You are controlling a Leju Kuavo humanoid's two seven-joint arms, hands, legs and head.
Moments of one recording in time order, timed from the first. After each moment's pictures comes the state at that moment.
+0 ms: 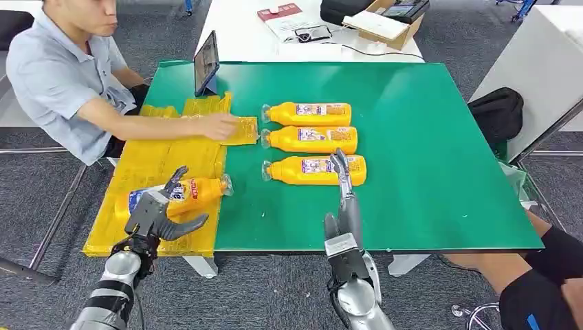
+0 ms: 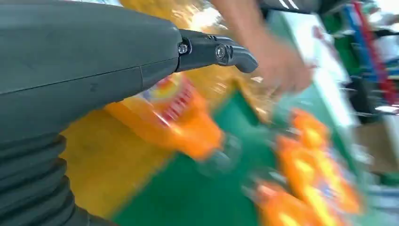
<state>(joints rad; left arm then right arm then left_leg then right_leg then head) -0.28 -0.04 0.00 -1.07 -0.39 -0.13 -0.47 -0.05 0.21 0.20 -1.46 0.33 -0.33 -0.68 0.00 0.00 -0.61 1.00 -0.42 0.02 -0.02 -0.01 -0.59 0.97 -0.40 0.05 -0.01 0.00</state>
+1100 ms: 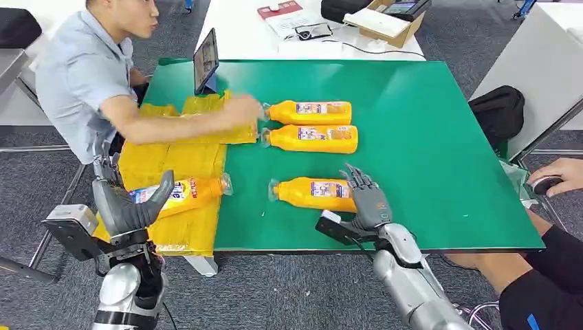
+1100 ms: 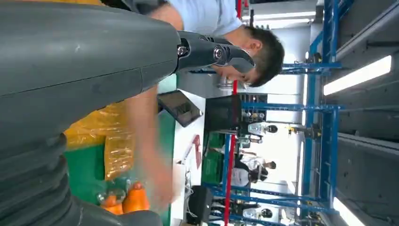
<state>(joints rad) -0.09 -0.22 -0.10 -1.64 -0.12 0.36 -0.49 -0.38 -0.03 0.16 -0.85 0.98 -0.35 -0.36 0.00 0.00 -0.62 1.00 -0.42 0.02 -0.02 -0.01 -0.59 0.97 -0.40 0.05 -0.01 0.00</state>
